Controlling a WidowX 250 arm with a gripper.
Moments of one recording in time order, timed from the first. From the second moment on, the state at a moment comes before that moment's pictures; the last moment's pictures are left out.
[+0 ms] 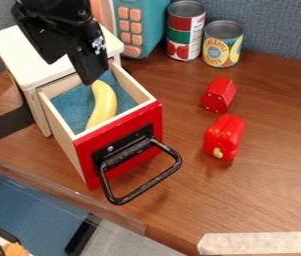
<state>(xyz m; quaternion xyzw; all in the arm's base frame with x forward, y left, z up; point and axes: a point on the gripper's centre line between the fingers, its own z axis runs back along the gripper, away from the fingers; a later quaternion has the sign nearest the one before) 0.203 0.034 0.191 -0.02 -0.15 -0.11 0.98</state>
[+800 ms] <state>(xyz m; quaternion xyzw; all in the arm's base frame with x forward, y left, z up) 0.233 0.050 0.165 0.01 -0.18 -0.01 0.98</state>
